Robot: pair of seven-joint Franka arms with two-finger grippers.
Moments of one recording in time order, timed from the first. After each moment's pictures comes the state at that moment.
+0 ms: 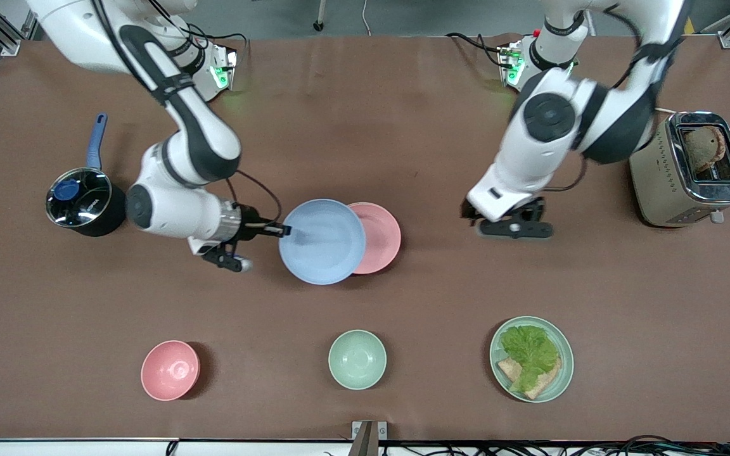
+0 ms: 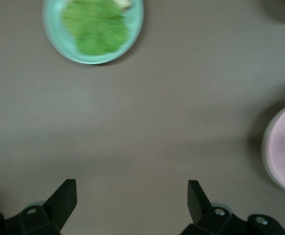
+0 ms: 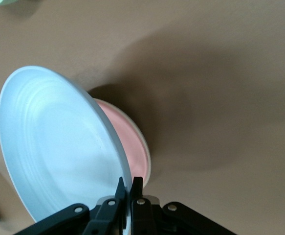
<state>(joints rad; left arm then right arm) -0.15 0.12 -0.28 -1.87 0.18 2.02 -0.37 0.04 0.43 0.46 -1.94 0.47 2.38 0.47</state>
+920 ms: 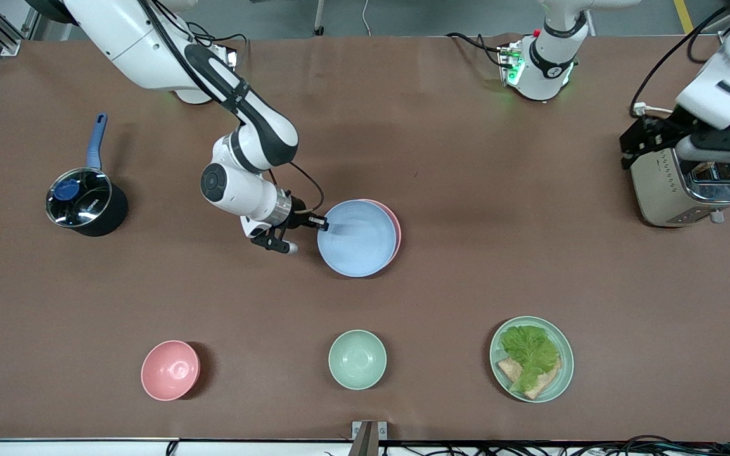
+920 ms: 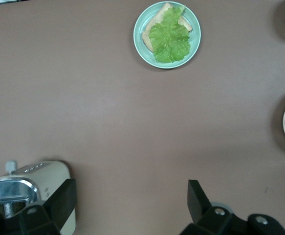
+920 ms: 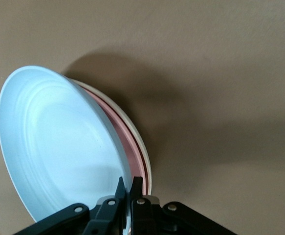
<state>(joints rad) -0.07 -0.19 -0.04 -1.81 0.02 1.76 0.02 0.13 0.54 0.49 -2.04 0.47 2.67 0.48</state>
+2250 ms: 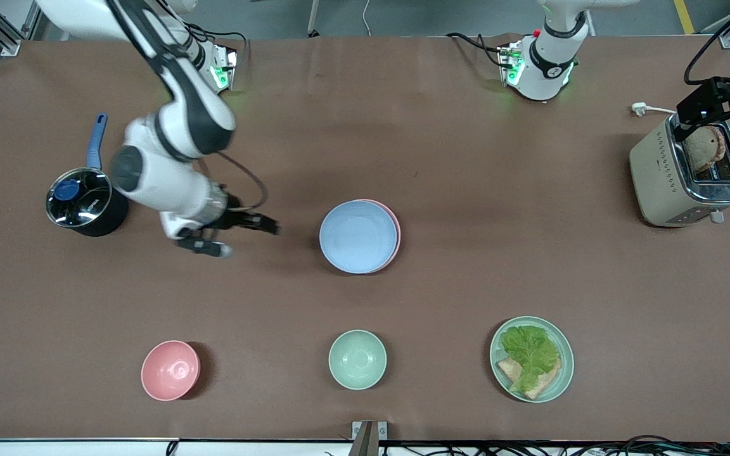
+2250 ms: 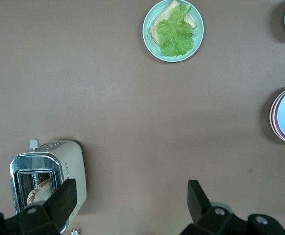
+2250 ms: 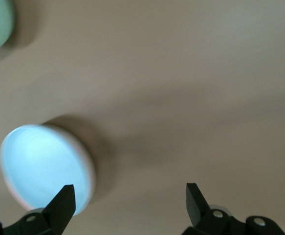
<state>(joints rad) -0.03 -0.02 -0.06 -1.41 0.02 1.44 0.02 -0.03 0.18 0.31 -1.98 0.19 2.14 0.48</state>
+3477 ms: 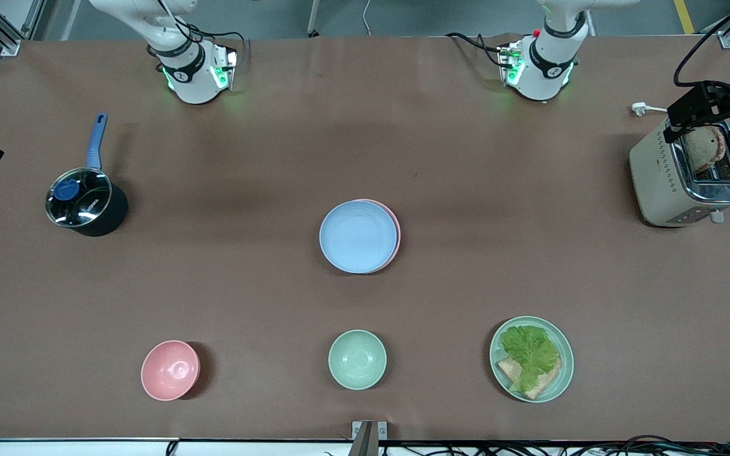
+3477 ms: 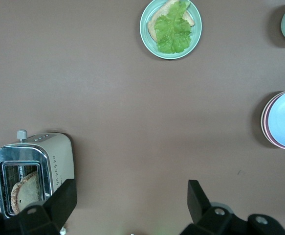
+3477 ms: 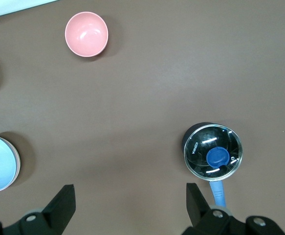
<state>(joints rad) -0.03 -0.02 -0.06 -1.42 -0.01 1.44 -0.04 -0.04 -0.02 -0.11 -1.48 0.06 1.49 0.07</state>
